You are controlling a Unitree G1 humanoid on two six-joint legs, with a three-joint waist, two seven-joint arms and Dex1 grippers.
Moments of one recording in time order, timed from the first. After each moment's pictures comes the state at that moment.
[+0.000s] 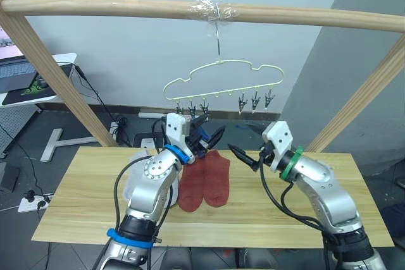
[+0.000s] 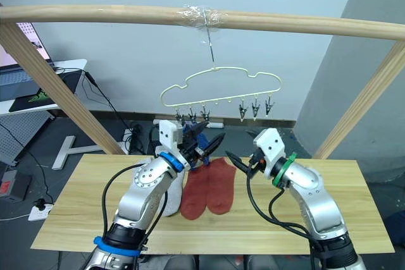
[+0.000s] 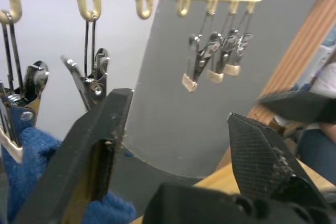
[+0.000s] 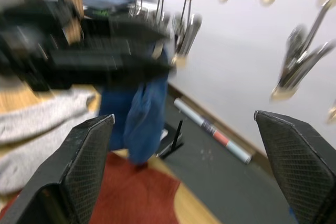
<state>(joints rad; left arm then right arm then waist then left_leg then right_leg) -0.27 0.17 -0.15 -0.02 -0.21 0.10 -0.44 -0.17 -0.36 0.12 -0.40 0.24 0.40 0.60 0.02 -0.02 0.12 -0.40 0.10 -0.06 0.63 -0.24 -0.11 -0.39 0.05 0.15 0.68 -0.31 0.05</state>
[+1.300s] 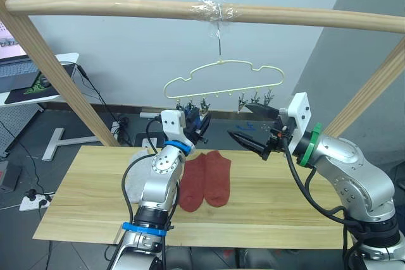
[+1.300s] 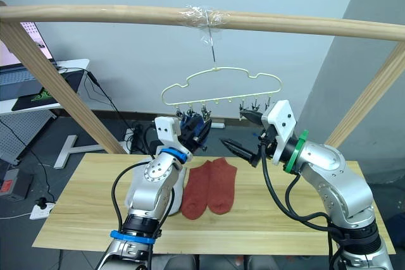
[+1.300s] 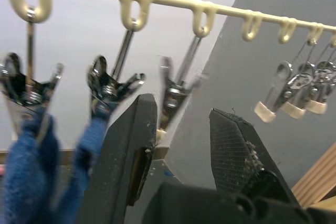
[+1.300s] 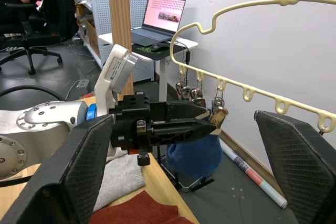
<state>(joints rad) -0.35 0.07 -0.05 0.14 -0.14 0.04 -0.29 -0.33 -0.48 0.03 -0.57 0.53 0.66 0.61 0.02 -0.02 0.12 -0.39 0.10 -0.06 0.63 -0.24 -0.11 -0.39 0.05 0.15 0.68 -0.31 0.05</state>
